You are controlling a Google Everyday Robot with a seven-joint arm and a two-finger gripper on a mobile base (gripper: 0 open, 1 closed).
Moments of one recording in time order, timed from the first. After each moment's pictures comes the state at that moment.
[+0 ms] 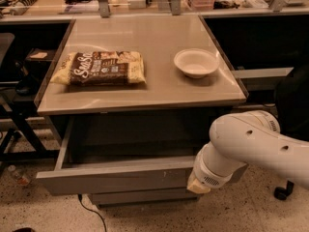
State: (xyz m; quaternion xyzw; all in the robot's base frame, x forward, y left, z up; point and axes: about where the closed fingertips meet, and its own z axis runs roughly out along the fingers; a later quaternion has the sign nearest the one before) arm 0.393 -0.119 0.650 -0.58 0.81 0.08 0.09
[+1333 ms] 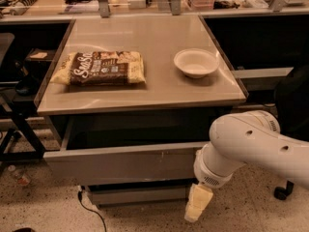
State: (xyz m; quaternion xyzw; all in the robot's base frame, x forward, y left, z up) arm 0.393 -0.119 0.650 -0.58 0.81 0.08 0.09
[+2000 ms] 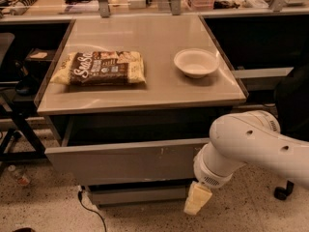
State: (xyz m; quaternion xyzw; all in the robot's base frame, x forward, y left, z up) arm 0.393 -0.119 0.650 -0.58 0.81 0.08 0.09
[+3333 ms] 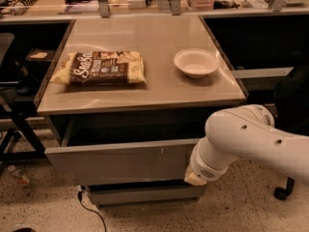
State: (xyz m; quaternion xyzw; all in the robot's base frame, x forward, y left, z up) arm 0.412 -0.111 0.653 -0.58 0.80 0.07 0.10
